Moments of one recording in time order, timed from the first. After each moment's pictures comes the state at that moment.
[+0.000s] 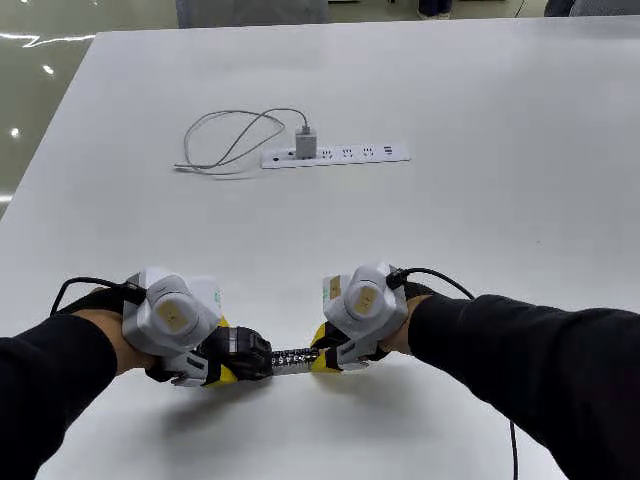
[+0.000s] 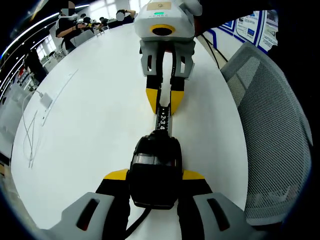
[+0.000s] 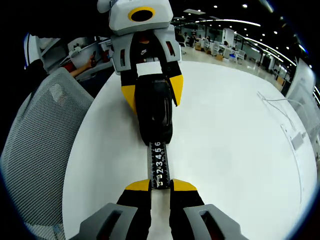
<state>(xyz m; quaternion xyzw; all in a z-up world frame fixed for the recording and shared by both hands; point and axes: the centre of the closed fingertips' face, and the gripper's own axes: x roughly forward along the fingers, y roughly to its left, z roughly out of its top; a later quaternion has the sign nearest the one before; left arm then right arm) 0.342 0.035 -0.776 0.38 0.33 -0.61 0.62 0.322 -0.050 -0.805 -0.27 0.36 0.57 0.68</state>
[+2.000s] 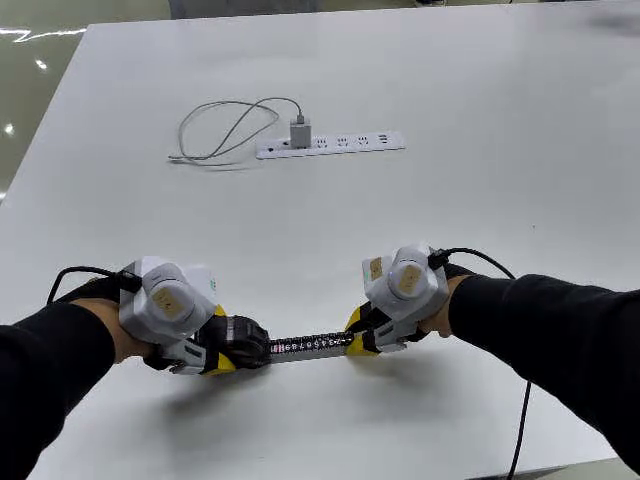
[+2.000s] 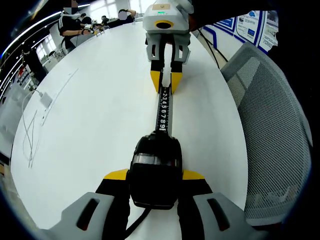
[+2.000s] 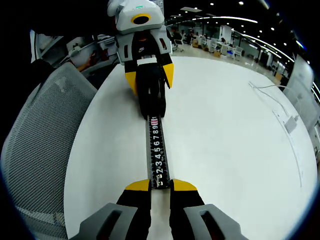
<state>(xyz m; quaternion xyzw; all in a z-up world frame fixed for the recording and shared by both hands) 0.342 0.035 -0.777 0.38 0.33 -0.60 0.62 0.316 -0.103 -0.804 -0.27 0.37 0.56 0.69</state>
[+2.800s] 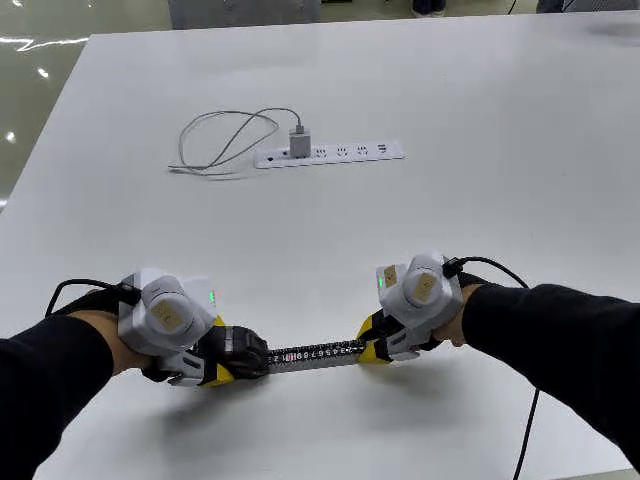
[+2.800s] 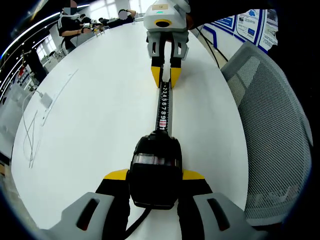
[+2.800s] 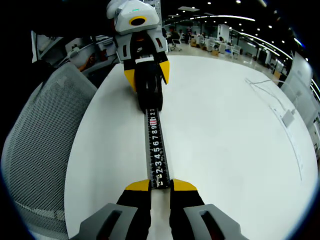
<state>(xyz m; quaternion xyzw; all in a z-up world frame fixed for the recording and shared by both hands) 0.341 0.035 -0.777 0.38 0.33 -0.60 0.62 0.312 -0.119 -0.805 -0.26 0.38 0.56 0.69</state>
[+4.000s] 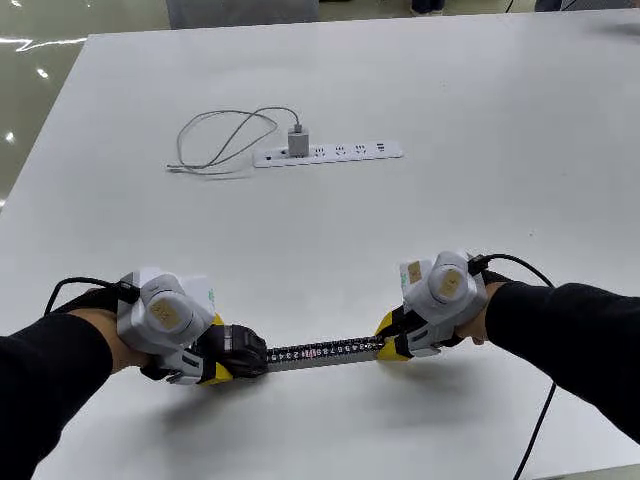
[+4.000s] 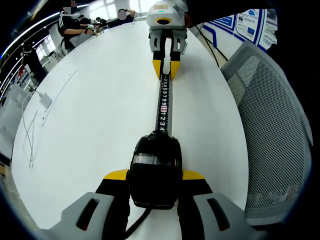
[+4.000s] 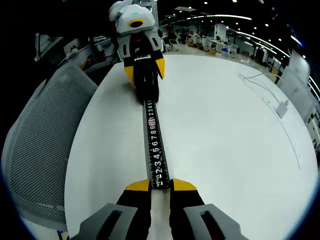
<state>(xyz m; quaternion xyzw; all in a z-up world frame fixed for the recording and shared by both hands) 0.343 0.034 -0.778 0.38 0.33 -0.60 0.62 0.309 -0.148 -0.804 -0.26 0.38 0.55 0.70</state>
